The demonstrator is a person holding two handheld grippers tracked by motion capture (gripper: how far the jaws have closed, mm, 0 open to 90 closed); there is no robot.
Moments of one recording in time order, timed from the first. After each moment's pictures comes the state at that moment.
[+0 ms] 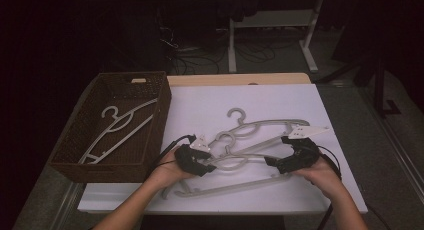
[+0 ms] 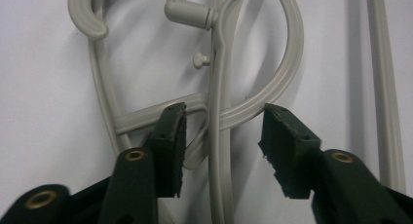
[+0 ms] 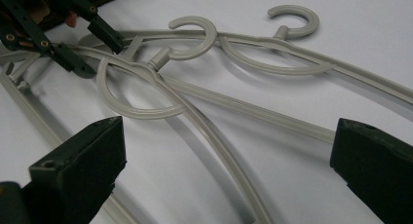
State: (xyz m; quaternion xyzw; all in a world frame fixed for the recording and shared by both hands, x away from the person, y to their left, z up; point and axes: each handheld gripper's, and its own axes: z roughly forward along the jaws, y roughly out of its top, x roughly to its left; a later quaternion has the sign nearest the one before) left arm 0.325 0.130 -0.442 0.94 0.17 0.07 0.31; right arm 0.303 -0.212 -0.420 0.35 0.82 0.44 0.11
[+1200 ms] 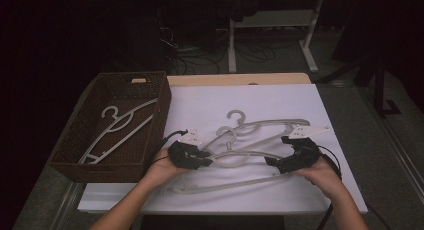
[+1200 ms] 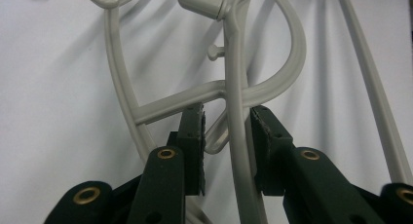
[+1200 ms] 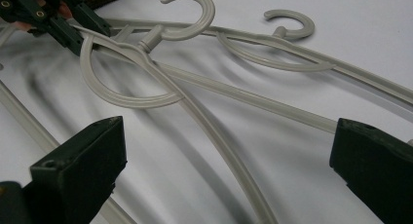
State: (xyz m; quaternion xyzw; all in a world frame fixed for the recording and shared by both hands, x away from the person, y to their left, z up) left arm 0.332 0.150 -0.429 0.91 0.18 0.02 0.38; right arm 0.303 -0.213 -0.420 0.35 0.82 0.44 0.11
